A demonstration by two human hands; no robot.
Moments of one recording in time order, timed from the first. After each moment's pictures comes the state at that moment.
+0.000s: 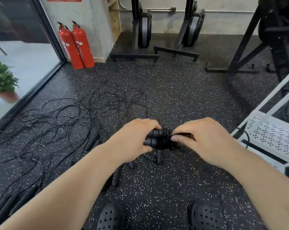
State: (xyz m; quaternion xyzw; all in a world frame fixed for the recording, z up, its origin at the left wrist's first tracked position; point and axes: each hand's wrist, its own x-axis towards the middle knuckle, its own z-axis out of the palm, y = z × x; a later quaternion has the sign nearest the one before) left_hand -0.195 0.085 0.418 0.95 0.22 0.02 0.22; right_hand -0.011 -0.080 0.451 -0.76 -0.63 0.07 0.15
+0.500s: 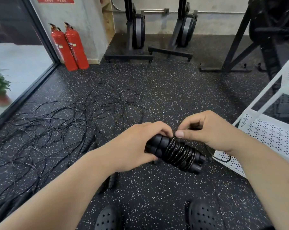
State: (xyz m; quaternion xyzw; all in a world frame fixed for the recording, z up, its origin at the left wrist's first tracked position) left_hand -0.202 0.057 0.452 0.93 0.13 0.04 0.33; right_hand 0.020 -0.085 0.455 -0.70 -0.51 0.33 0.38
